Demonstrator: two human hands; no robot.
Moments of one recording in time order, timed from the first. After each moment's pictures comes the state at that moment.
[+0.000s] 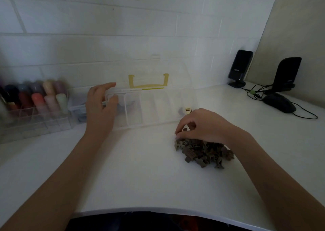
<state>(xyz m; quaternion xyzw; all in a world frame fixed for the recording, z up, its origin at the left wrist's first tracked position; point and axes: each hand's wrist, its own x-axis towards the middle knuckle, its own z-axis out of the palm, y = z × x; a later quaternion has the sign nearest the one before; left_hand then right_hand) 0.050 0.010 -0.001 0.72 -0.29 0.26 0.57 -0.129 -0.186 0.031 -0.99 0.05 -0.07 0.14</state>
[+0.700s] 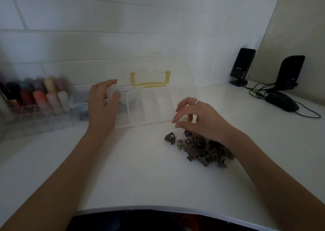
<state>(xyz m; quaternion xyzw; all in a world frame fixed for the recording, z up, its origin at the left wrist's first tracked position) 0.056 0.007 -0.004 0.70 -0.30 0.25 0.60 -0.122 -0.189 0.020 -0.95 -0.01 -0.20 0.25</state>
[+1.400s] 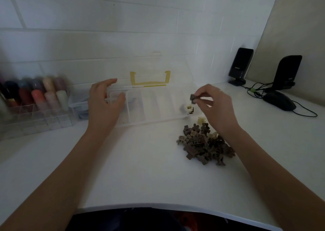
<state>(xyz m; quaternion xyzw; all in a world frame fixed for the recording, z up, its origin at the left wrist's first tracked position) 0.056 0.007 -0.004 0.72 -0.29 0.27 0.57 -0.121 -0.213 0.014 -0.85 0.10 -0.41 0.31</state>
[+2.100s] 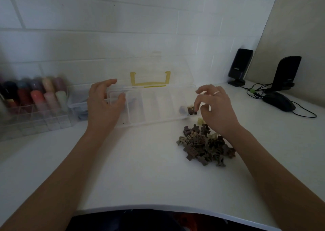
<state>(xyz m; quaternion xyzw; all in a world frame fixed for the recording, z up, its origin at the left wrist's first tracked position) 0.059 0.007 -0.005 0.72 -0.29 0.28 0.57 -0.122 -0.222 0.010 -0.91 0.09 -0.39 0.11</state>
